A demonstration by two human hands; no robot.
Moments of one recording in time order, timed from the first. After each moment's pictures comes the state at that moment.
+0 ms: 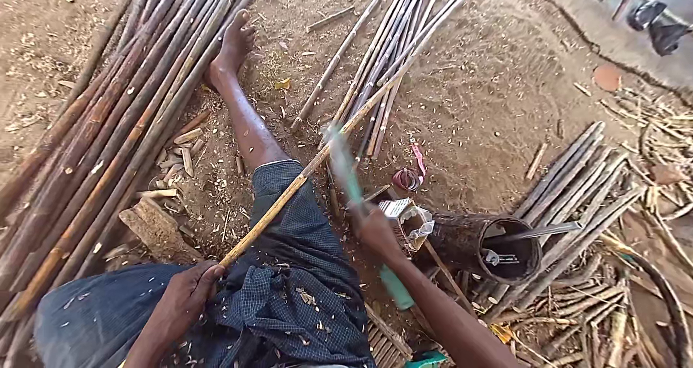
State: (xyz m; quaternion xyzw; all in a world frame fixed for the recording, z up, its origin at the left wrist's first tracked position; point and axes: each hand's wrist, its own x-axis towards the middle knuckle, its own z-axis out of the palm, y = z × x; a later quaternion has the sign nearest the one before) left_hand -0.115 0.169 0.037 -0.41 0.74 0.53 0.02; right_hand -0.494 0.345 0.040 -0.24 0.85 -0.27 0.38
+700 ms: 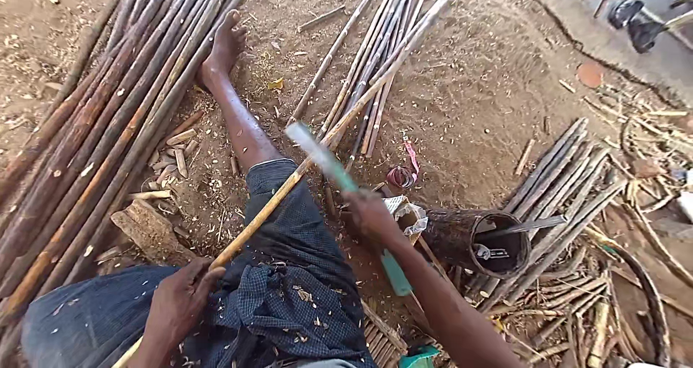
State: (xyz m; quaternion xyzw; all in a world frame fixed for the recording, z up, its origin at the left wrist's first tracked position) left_hand -0.121 0.181 0.041 -0.45 0.82 0.35 -0.05; right_hand -0.513 0.325 0.064 -0.23 0.84 -0.27 0.41
